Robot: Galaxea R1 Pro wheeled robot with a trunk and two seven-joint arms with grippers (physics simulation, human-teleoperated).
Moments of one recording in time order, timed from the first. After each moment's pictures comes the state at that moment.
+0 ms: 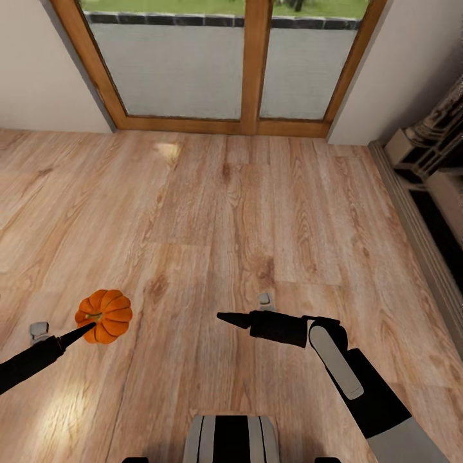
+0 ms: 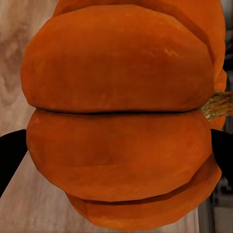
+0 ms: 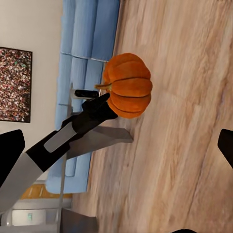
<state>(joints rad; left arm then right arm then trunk) -0.38 0.61 0.09 -0.87 0.88 0.42 -1.09 -0.54 -0.11 0.34 -1.38 -0.86 0.82 0.63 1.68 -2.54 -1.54</state>
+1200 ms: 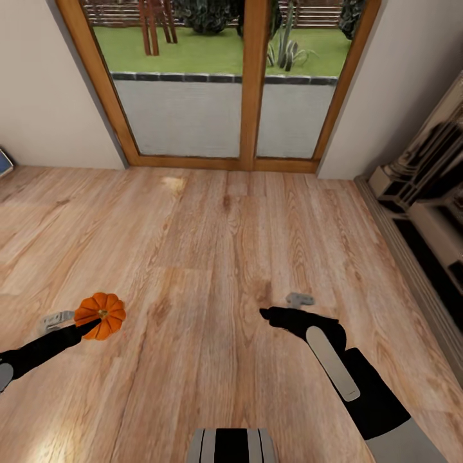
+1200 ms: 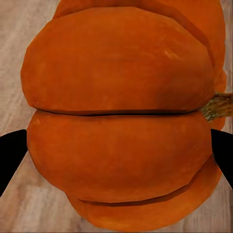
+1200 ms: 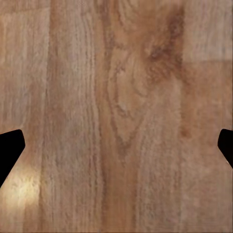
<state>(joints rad) -0.37 0.57 0.07 -1.06 0.76 0.42 -0.43 -0.54 -0.10 0.35 -1.43 -0.74 0.76 -0.42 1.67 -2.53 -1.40</state>
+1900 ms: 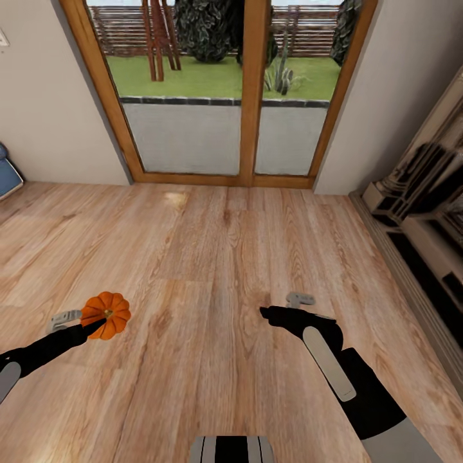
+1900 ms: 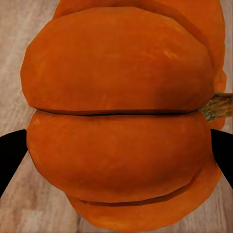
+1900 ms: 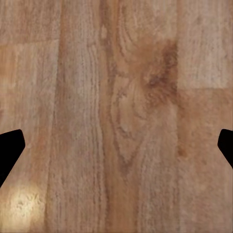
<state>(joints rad) -0.37 0.54 0.07 -1.10 0.69 0.42 -0.42 -0.54 -0.08 0.35 -1.42 -0.73 0.74 -0.45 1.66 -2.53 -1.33</state>
